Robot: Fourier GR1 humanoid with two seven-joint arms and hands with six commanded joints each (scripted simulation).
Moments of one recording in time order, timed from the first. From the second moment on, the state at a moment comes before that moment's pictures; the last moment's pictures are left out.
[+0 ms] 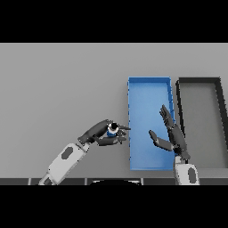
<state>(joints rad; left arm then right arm) -0.29 0.19 -0.58 -1.59 0.16 -0.20 -0.05 0.15 -0.14 0.09 -1.85 -0.03 0.17 -0.08</state>
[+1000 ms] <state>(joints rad) -0.30 0.18 -0.56 -1.56 0.15 -0.23 -0.08 -0.38 -0.27 0.34 -1.98 -0.30 0.47 0.36</state>
